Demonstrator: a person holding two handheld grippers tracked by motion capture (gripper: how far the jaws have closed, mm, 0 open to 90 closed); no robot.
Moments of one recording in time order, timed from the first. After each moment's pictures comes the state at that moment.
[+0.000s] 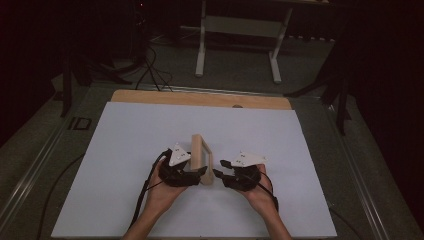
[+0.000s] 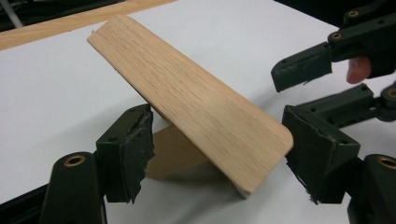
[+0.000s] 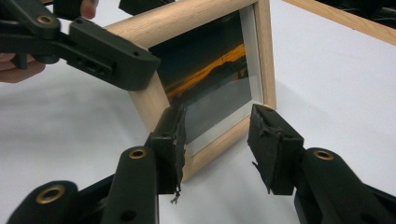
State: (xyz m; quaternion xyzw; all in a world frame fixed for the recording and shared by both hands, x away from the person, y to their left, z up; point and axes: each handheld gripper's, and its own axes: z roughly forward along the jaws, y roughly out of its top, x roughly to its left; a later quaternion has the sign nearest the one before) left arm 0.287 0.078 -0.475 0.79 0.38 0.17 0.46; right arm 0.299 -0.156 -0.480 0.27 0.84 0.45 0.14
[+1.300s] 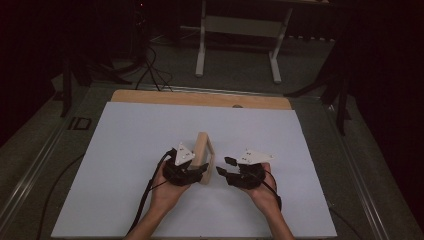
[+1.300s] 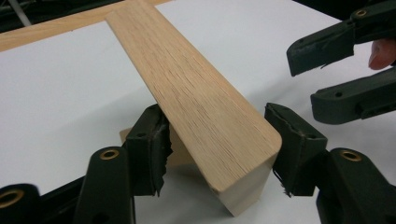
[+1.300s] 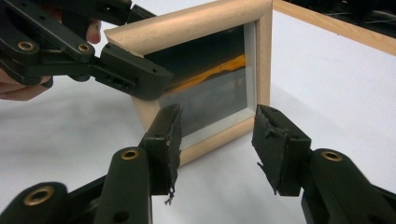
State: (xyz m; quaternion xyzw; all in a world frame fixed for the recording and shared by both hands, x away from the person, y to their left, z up) left arm 0.289 0.068 -0.476 0.79 0.39 0.19 0.45; right arm 0.301 -0.166 -0.473 0.28 0.83 0.47 0.14
